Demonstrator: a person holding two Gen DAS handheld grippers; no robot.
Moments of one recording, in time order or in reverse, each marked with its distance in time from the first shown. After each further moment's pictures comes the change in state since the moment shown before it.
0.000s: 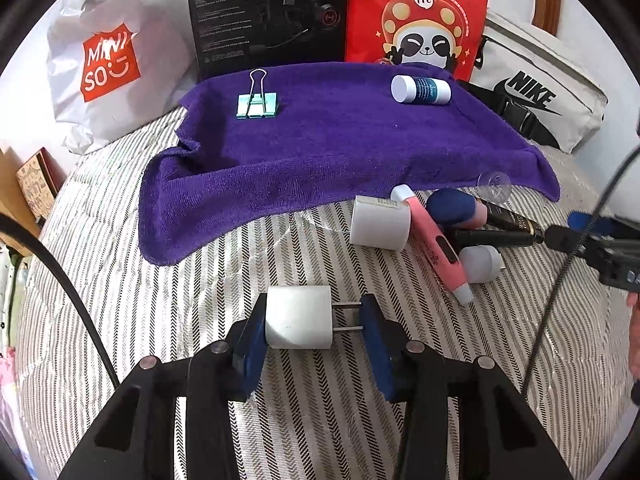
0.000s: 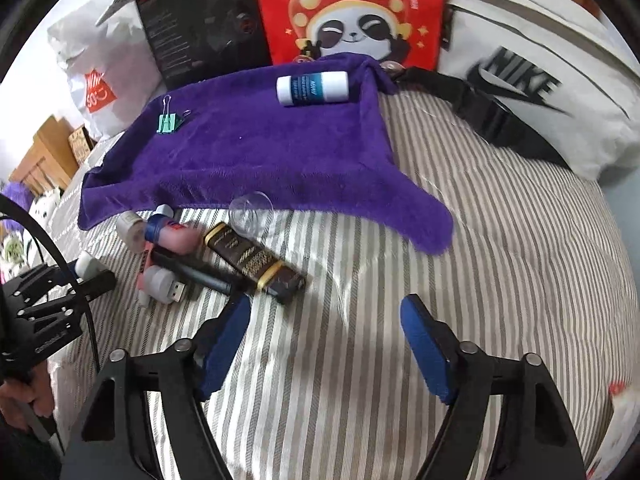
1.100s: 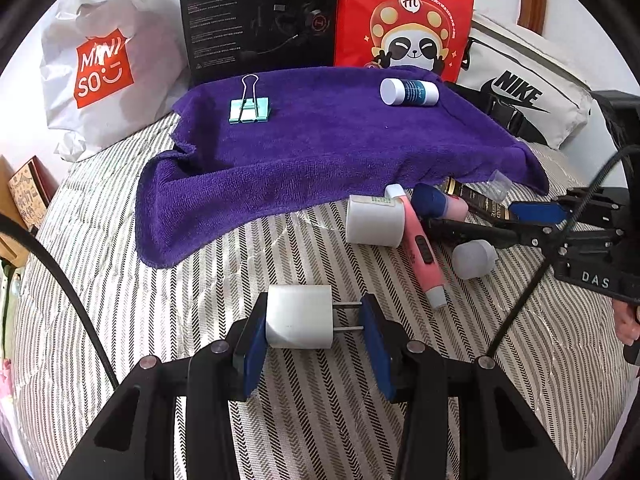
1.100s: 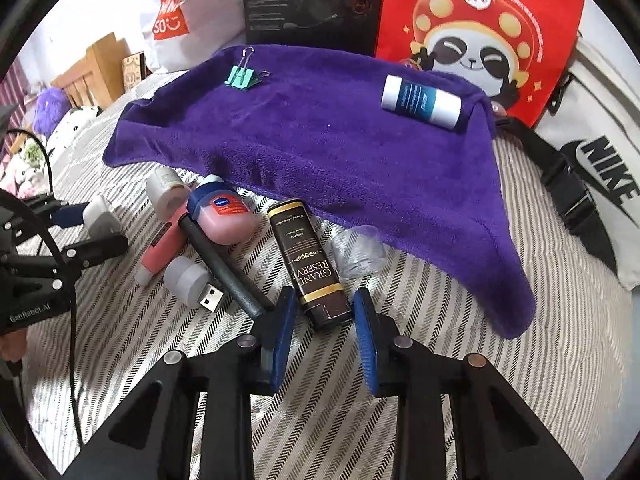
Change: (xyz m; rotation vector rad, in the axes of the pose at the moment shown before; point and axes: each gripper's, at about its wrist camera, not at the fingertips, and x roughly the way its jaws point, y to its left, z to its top) left arm -0.004 0.004 -0.005 0.022 -0.028 -0.042; right arm 0.023 0.047 0.009 -0.319 0.013 0.053
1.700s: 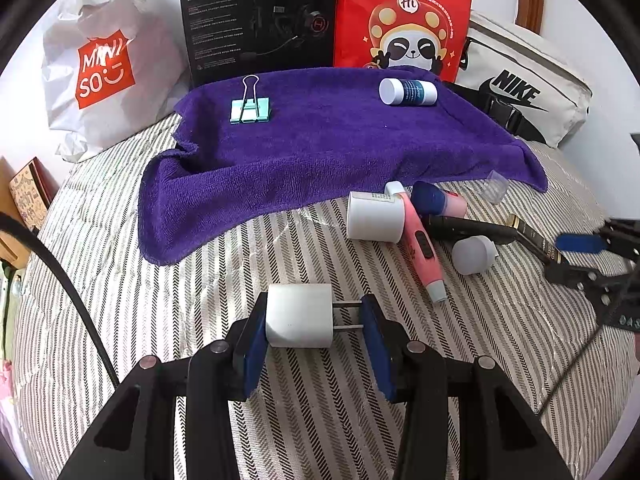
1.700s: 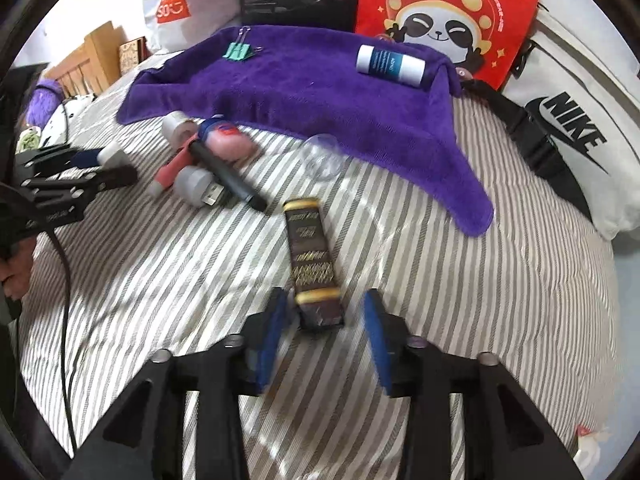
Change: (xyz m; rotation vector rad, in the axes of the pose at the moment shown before) left arm -0.002 -0.001 -0.002 0.001 -0.002 0.005; right arm -0.027 -0.011 -0.045 0.015 0.050 -0.035
